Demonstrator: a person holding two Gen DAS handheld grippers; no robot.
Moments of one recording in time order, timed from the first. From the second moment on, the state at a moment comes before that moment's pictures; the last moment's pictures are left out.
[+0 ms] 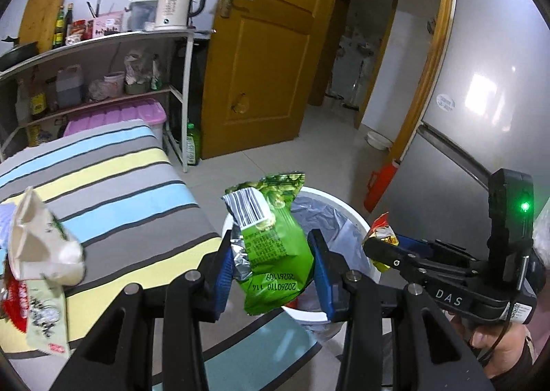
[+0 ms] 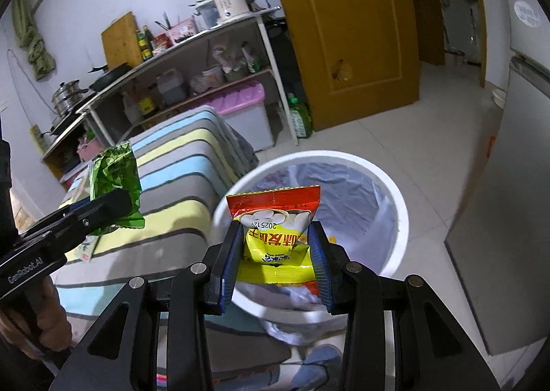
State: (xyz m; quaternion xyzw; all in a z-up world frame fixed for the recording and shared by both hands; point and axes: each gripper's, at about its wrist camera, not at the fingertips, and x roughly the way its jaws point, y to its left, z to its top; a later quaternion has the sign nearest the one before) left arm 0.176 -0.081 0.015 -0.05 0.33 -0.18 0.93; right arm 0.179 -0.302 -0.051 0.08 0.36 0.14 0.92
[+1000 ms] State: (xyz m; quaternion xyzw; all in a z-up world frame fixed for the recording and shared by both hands) left arm 0.201 -0.095 -0.010 -0.06 0.36 -0.19 0.91; right arm 0.200 -0.318 -0.073 0.09 0.38 0.12 0.91
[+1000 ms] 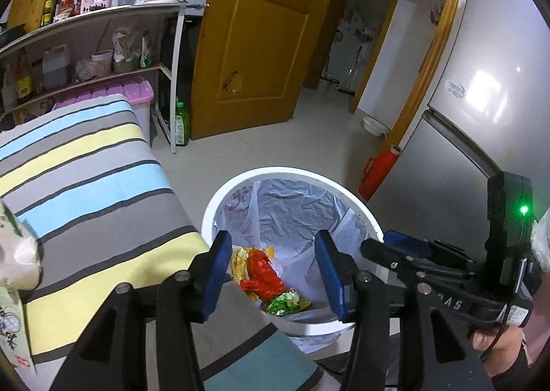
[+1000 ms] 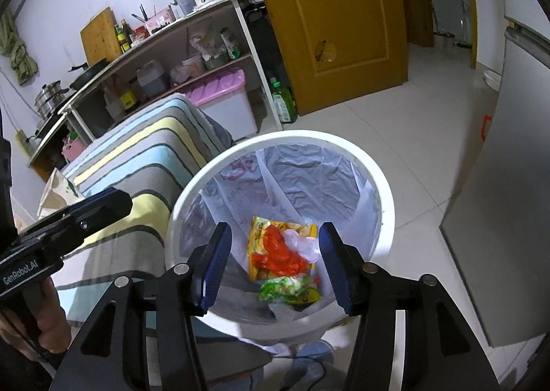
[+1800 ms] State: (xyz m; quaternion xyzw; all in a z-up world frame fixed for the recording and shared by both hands) left arm 0.122 -0.003 0.015 -0.09 0.31 -0.10 0.94; right arm 0.144 -0.239 -0.028 0.06 0.33 0.22 0.91
